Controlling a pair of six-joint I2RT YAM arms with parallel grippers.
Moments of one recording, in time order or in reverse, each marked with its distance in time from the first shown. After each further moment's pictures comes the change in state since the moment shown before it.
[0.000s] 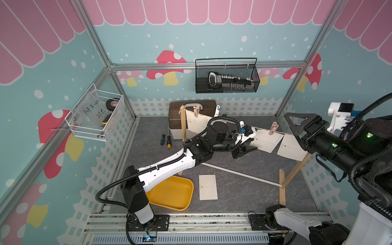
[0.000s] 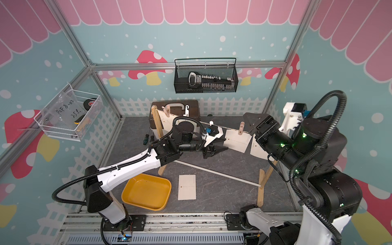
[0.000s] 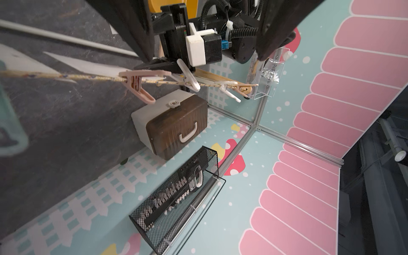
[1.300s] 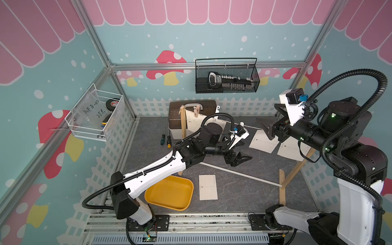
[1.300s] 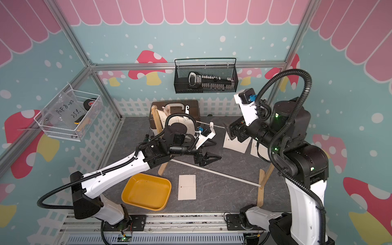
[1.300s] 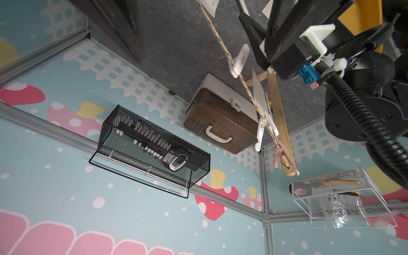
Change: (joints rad) left arm 0.000 -0.118 -0.041 -0.201 0.034 -0.216; right arm 0.096 0.114 -0.045 0.177 -0.062 -1.192
